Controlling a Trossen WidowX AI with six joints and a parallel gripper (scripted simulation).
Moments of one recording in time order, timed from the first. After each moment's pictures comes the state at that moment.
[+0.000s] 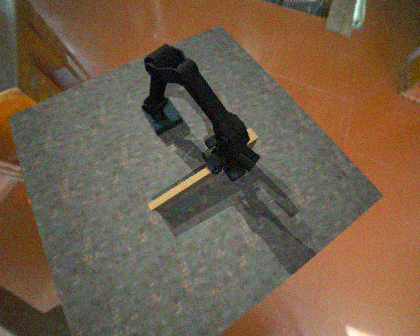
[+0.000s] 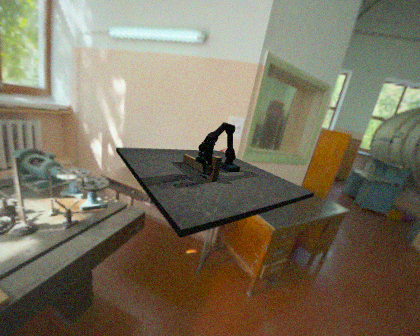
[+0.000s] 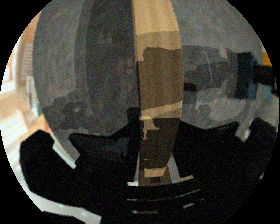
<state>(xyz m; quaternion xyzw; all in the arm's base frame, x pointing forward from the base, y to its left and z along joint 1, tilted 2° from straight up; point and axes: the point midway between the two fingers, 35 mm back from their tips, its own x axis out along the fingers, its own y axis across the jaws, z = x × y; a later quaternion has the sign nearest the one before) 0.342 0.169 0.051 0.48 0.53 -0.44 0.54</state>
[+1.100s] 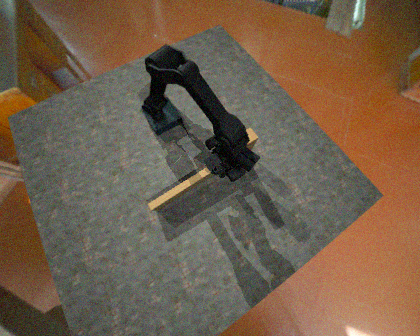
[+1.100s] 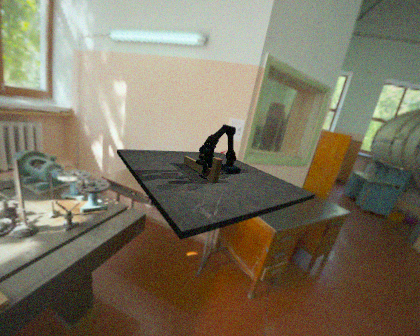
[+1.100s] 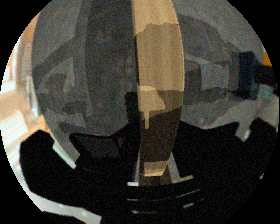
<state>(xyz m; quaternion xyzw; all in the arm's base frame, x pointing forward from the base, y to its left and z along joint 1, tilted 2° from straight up) 0.342 0.169 0.045 0.48 0.53 -0.44 0.53</state>
